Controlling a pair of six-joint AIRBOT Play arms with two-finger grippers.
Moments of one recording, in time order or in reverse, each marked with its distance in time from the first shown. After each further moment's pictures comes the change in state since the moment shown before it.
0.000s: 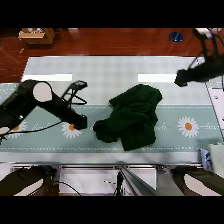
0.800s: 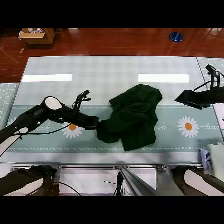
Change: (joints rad) left arm 0.040 -0.146 -0.220 -0.541 0.281 0.201; right arm -0.309 -0.021 -0.348 0.382 -0.135 -0.147
